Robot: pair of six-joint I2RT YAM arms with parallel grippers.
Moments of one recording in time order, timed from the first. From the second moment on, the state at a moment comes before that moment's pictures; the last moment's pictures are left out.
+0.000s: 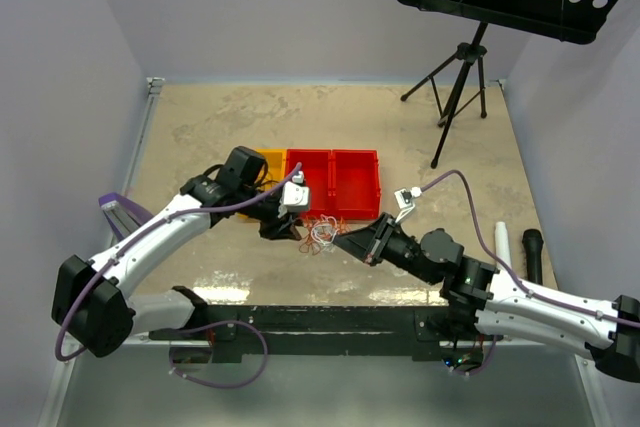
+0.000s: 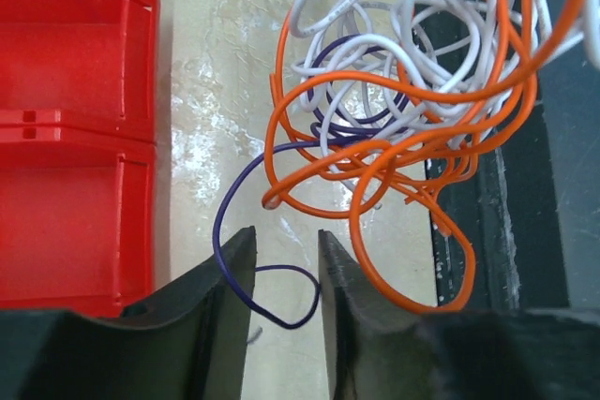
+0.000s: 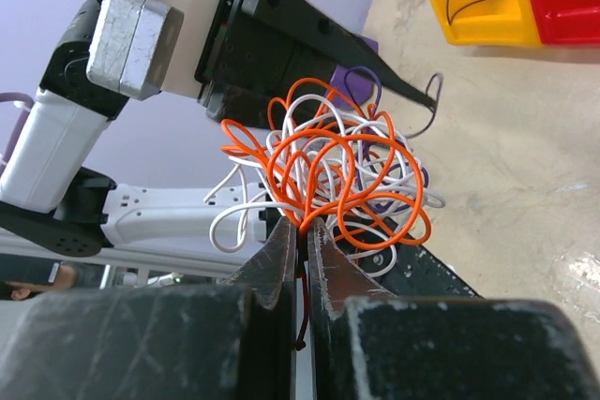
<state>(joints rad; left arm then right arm) -0.56 1.22 0.93 -0.65 0.83 0.69 1.13 0.65 0.40 0.20 0.15 1.17</state>
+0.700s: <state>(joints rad) -0.51 1.07 1.17 -0.68 0.43 0.66 1.13 0.86 0.39 -0.08 0.22 1.20</state>
